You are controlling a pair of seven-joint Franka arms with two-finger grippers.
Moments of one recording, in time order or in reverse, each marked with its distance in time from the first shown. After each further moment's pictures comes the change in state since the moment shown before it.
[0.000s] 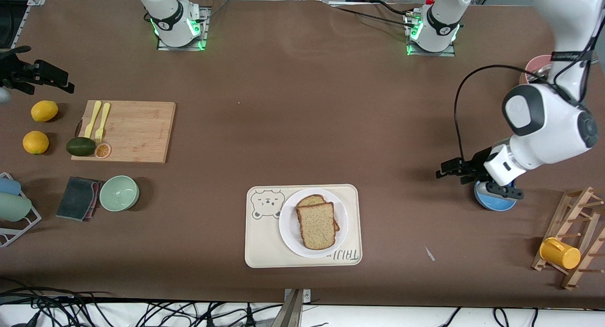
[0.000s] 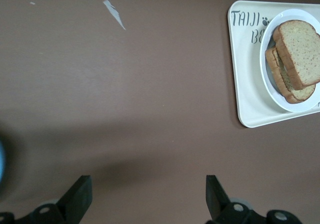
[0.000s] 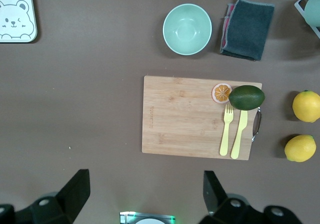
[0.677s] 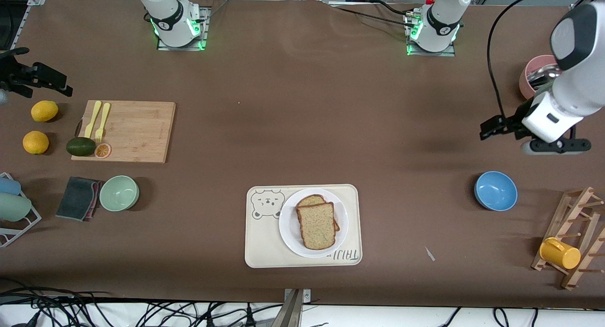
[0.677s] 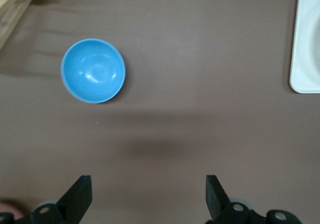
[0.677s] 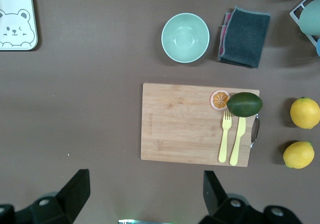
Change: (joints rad) left arm 0.005 -0.287 0.003 0.041 0.349 -0.406 -0.336; right arm 0.000 0.000 -0.001 -0.003 -0.001 0.032 0.000
